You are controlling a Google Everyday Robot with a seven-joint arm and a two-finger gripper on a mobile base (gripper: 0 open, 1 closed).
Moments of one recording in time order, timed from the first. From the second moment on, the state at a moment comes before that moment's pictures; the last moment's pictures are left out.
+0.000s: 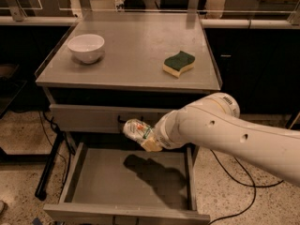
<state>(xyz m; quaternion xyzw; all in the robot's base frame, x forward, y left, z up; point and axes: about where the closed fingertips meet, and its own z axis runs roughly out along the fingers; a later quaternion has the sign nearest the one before) 0.515 -0.019 0.712 -0.46 0.83 0.07 0.30</state>
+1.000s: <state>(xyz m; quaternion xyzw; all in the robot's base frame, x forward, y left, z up) 0.529 -0.028 0.818 -0.45 0.81 0.02 0.38</state>
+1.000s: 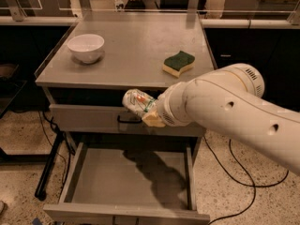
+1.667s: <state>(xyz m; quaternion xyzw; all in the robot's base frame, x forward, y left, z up) 0.557 -0.031 0.854 -0.43 0.81 0.00 0.40</state>
